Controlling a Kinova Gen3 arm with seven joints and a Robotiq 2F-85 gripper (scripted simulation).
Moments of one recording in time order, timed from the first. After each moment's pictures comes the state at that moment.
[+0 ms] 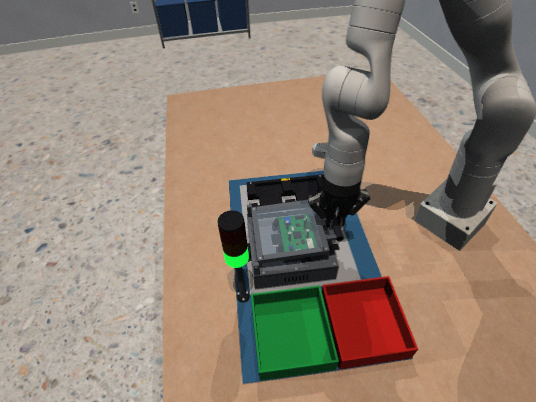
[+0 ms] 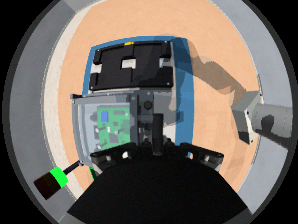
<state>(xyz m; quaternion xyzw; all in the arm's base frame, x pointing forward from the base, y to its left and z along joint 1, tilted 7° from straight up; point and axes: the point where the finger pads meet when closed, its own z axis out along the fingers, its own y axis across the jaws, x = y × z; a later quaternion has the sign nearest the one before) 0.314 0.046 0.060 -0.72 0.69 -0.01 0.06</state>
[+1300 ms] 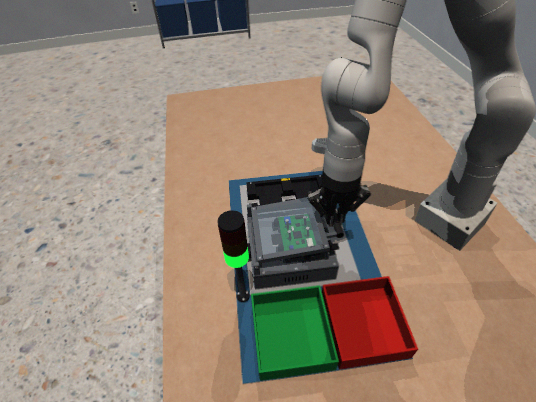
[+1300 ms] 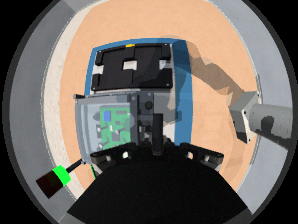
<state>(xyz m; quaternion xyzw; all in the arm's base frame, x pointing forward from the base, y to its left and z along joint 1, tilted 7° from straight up) 0.314 0.045 0.072 -0.73 0.69 -0.01 0.06</state>
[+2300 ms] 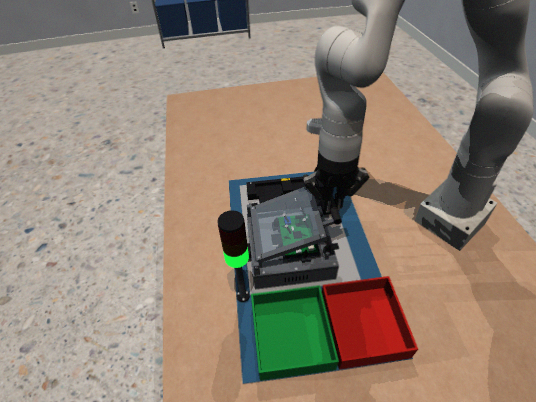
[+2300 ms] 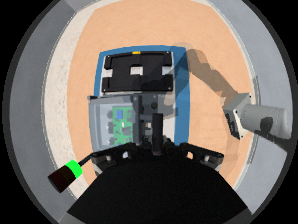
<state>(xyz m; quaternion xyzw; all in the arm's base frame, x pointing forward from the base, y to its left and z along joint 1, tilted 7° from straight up) 0.320 0.042 0.120 -0.73 0.69 0.00 0.05</state>
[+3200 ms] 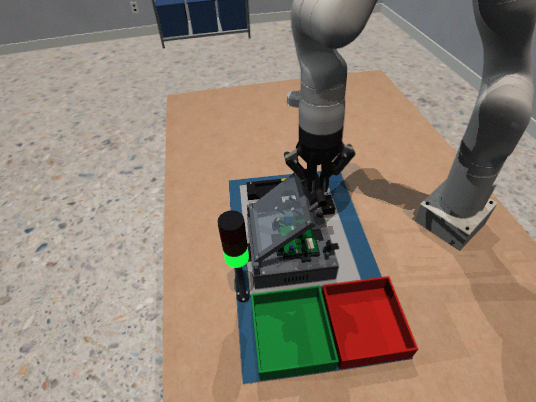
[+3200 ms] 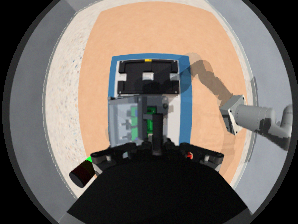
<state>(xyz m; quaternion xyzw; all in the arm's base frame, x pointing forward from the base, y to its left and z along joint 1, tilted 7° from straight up) 0.350 0.040 0.184 -0.73 0.69 0.00 0.05</state>
